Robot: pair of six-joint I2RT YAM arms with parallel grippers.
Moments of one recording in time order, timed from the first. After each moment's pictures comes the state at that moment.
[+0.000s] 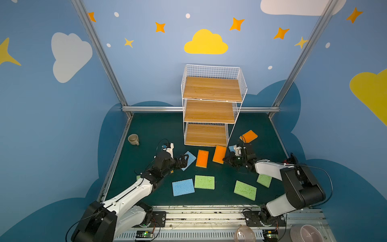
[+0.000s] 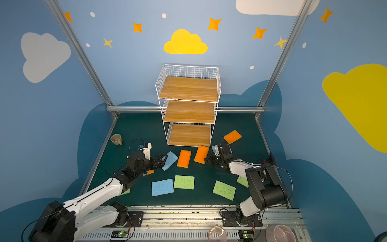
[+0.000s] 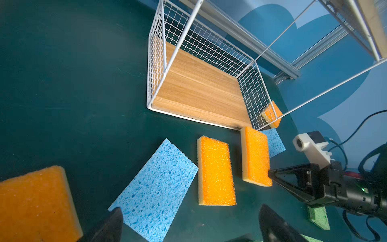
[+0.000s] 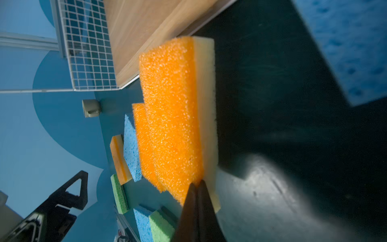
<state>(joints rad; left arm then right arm) -0.48 1.04 0.43 0.10 0.05 -0.62 0.39 1.49 0.60 0.08 -0.47 0.86</state>
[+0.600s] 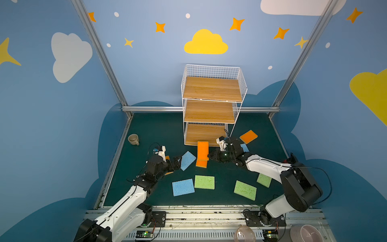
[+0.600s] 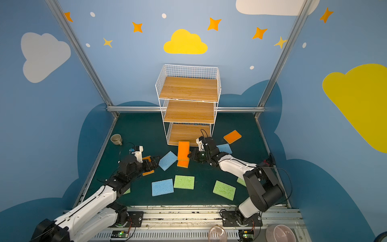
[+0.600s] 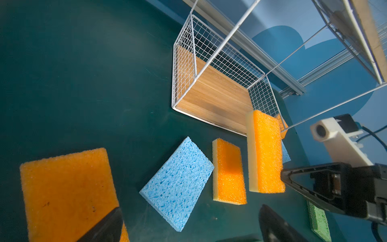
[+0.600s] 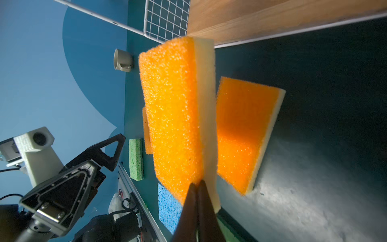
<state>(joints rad) -0.38 0.88 0.34 0.05 0.09 -0.64 0.61 1.59 0.84 0.05 -0.46 0.81</state>
